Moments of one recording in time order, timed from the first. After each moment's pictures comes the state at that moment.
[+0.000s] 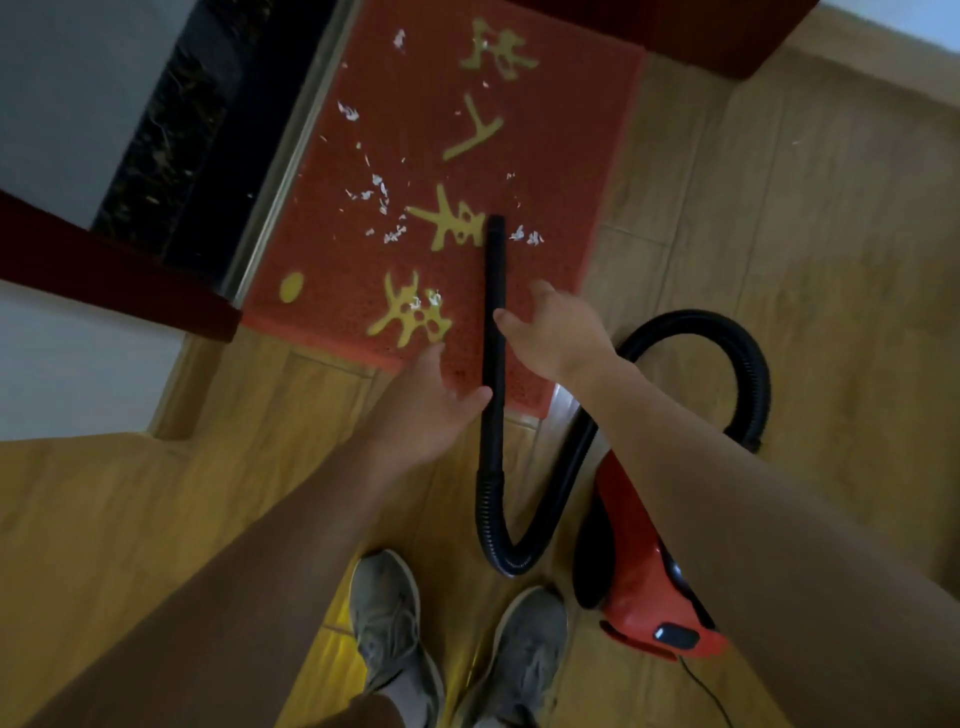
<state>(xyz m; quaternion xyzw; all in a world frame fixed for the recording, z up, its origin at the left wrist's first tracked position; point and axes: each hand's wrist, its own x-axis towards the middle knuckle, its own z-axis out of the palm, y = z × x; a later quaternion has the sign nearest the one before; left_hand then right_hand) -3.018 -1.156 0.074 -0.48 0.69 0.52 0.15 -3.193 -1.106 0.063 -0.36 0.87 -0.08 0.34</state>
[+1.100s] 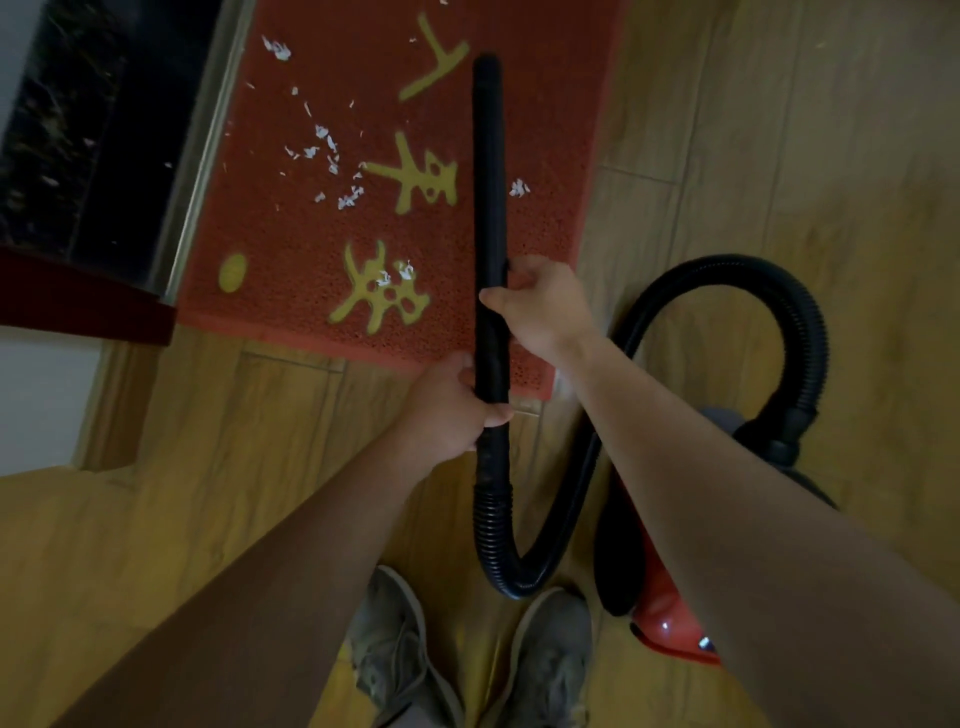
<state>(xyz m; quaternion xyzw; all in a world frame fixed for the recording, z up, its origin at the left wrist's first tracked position) -3.051 -1.134 -0.015 -0.49 0.55 0.67 0.15 -3.197 -1.104 -0.029 -0.17 0.84 -0.33 0.39</state>
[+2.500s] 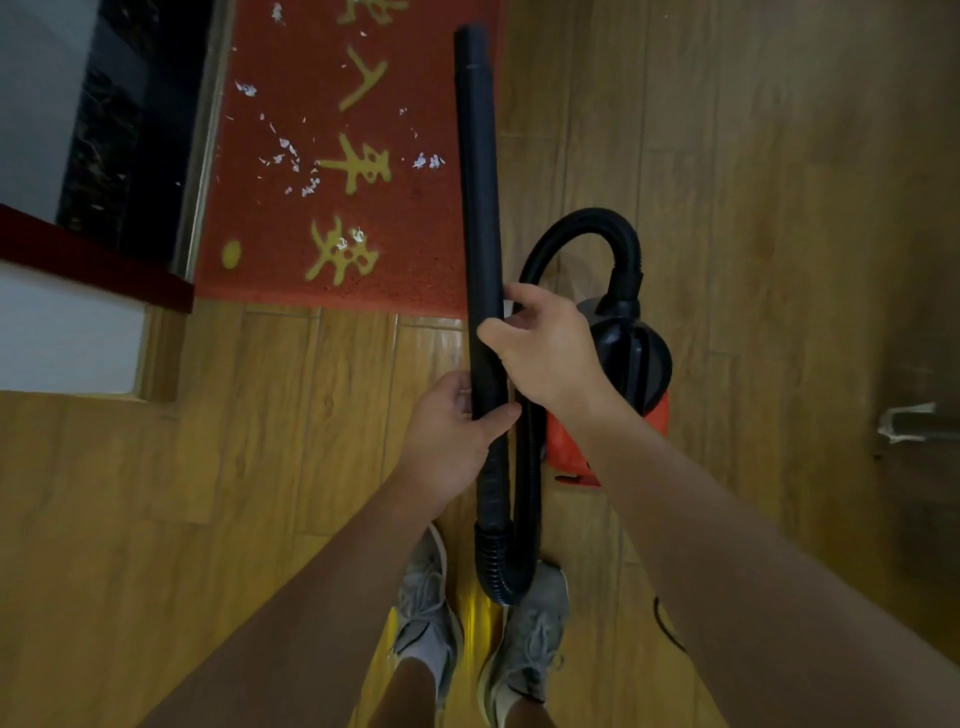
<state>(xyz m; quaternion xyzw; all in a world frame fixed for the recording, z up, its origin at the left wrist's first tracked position) -2.991 -0.921 0.129 -0.46 0.54 0.70 0.02 -3.118 -0.876 0.168 -0.14 0.82 -0.42 0.36</state>
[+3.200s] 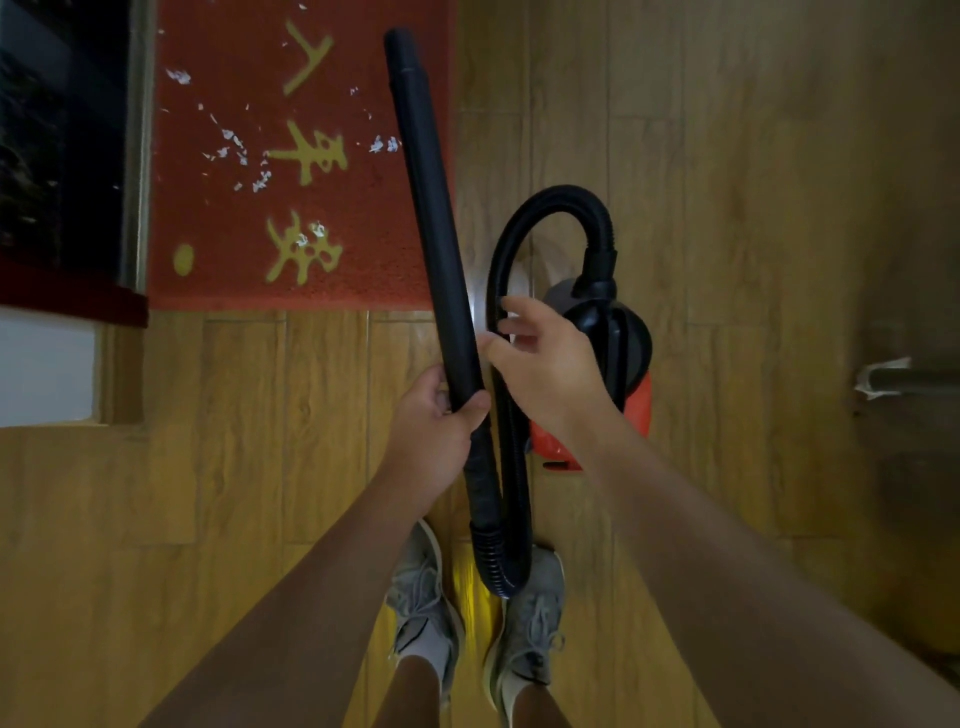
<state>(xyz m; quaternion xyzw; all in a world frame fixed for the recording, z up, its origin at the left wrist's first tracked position) -3.003 -0.922 0.119 -0.46 0.54 0.70 0.04 -3.121 -0.847 0.140 -0.09 0.84 -0.39 0.37</state>
